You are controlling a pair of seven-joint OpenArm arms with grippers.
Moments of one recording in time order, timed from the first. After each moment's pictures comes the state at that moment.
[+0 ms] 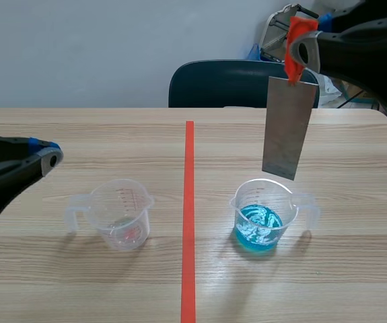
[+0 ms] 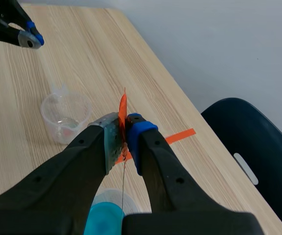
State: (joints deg) left arm 26.9 -52.5 6.0 101.9 -15.7 -25.5 -27.2; right arm -13.3 48.9 8.5 119.8 40.0 45.4 -10.8
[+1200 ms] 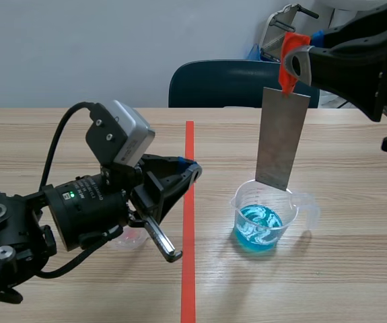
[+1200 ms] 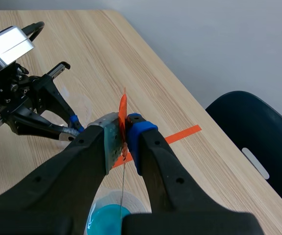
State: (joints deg) left arm 4.4 -28.5 34.1 94.4 -10.8 -18.3 -12.2; right arm -13.3 45.9 7.0 118.3 38.7 45.4 -10.9
